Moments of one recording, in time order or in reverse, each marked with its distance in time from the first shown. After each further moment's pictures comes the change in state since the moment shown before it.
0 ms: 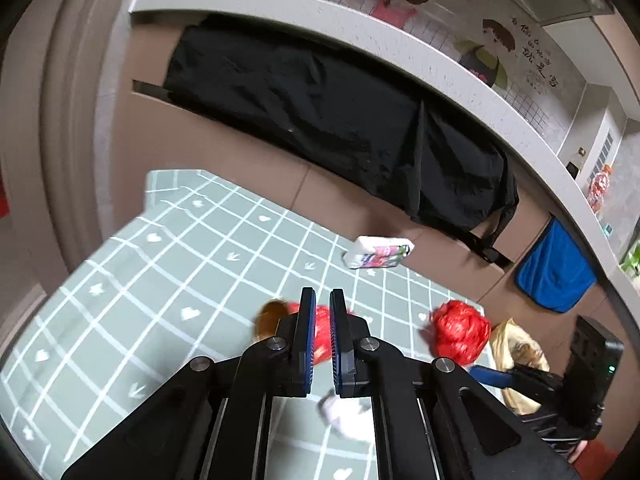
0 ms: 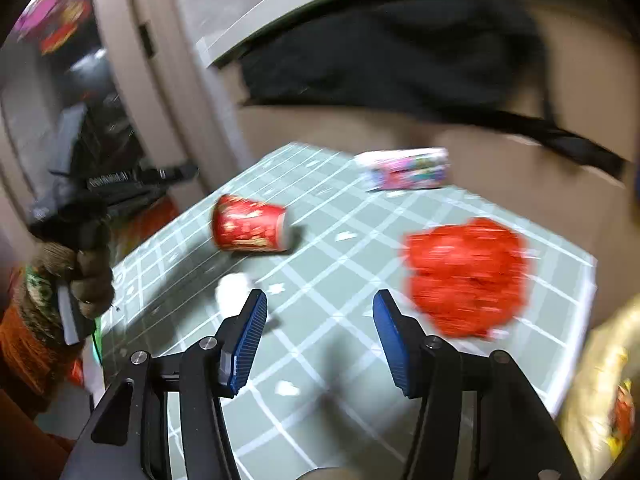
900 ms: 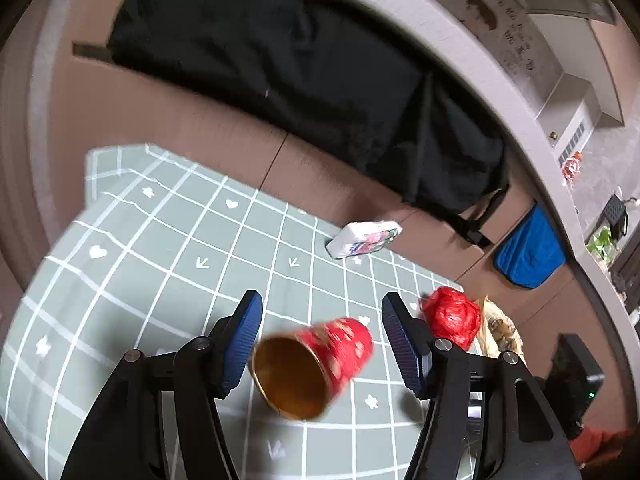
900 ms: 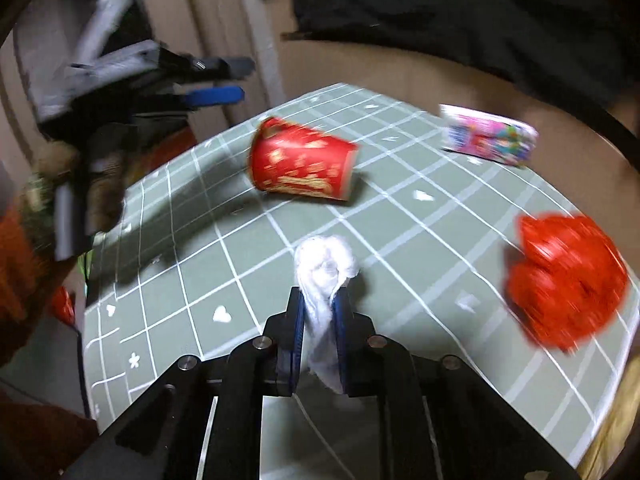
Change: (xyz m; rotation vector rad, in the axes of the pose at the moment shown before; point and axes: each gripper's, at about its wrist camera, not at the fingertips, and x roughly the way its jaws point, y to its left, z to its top) left arm 0.085 0.044 0.034 0.014 0.185 -0.227; right arm 0.035 0.014 -0.019 -0.059 0.125 -0.021
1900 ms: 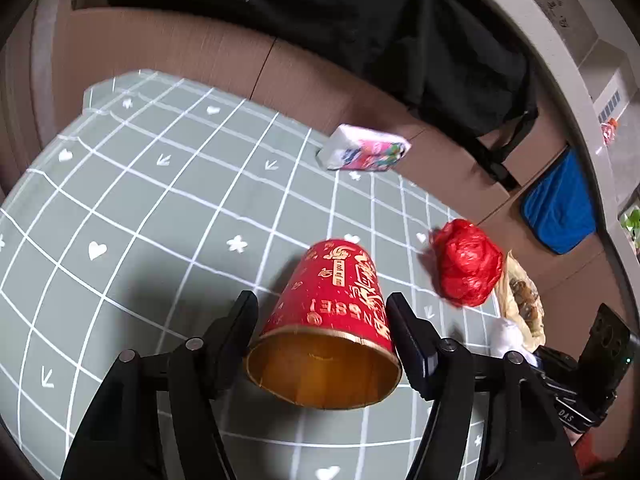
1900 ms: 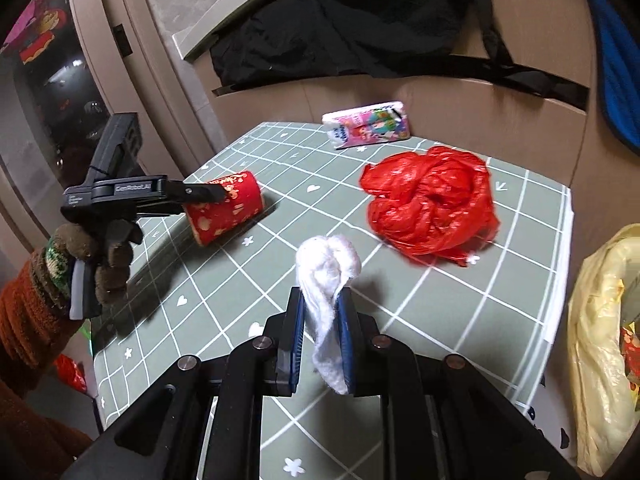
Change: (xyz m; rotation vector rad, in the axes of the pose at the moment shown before) left arm 0.035 -0.062 -0.062 -0.027 0.138 0.145; right arm -0.060 -0.061 -0.046 0.209 -0.127 -0.045
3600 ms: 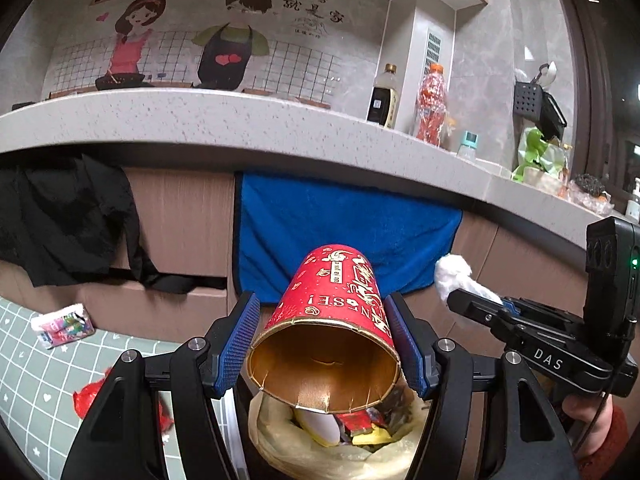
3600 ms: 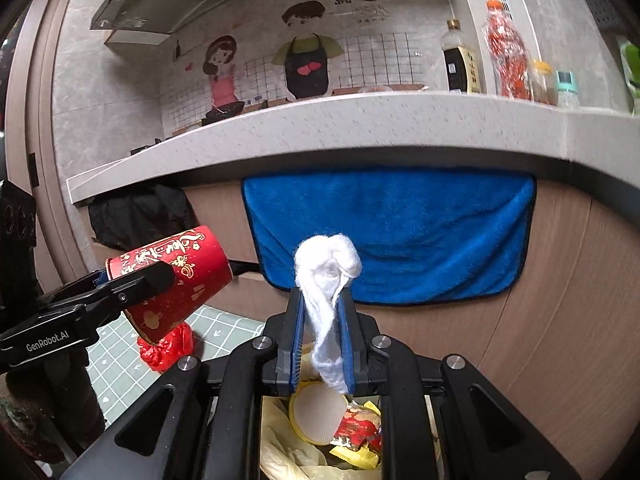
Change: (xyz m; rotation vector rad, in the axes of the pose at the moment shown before) left arm 0.031 -0.406 -0.026 0.460 -0.381 -0.209; right arm -0.259 -0.170 0.018 0.119 -0.442 -0.449
